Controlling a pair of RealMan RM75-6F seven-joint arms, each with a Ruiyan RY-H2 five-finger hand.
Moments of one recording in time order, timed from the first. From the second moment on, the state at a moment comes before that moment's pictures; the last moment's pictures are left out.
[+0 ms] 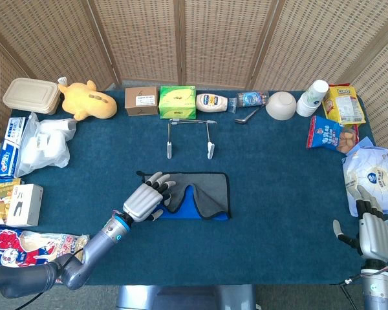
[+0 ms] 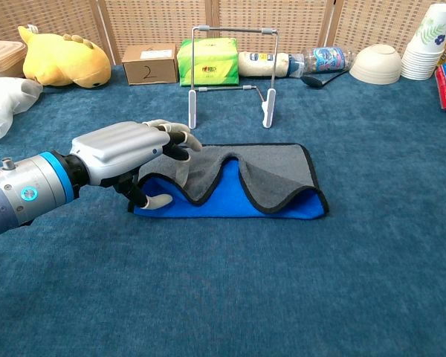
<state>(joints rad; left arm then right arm) -0.72 -1.71 -0.05 -1.31 1.44 0.99 0.23 0.05 -1.18 0.15 -1.80 -1.24 1.43 0.02</state>
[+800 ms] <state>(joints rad) -0.68 -1.76 -0.11 -1.26 1.38 1.06 0.12 0.04 -1.17 0.14 -1.80 -1.26 1.45 0.03</state>
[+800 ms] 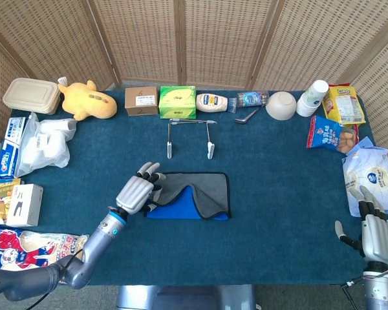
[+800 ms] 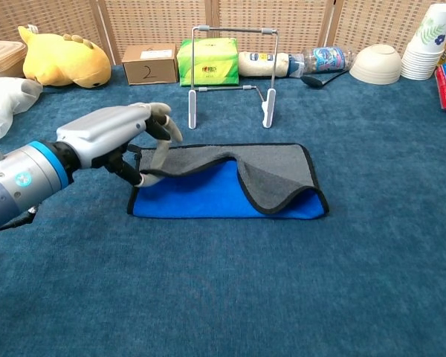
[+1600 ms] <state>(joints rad) -0.69 -1.84 -0.17 -1.09 1.30 1.03 0.08 0.03 -1.17 0.15 -1.80 -1.25 1.45 0.02</state>
